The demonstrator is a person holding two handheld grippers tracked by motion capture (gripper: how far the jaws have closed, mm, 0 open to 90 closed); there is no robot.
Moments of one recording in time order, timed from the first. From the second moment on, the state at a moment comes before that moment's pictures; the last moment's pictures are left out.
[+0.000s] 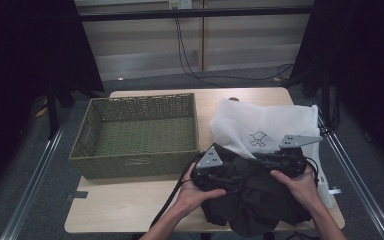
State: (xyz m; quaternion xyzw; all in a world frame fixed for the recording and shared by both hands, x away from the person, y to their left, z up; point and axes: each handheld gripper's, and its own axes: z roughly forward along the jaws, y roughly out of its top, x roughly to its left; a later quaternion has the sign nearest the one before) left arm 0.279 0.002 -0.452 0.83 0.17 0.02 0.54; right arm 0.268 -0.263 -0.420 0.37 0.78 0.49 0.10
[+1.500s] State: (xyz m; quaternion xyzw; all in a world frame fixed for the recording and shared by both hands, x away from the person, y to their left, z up) left arm 0.254 -0.043 -0.468 0.87 0.09 -0.01 0.48; right arm 0.255 -0.337 -0.466 0.45 0.78 0.41 0.15
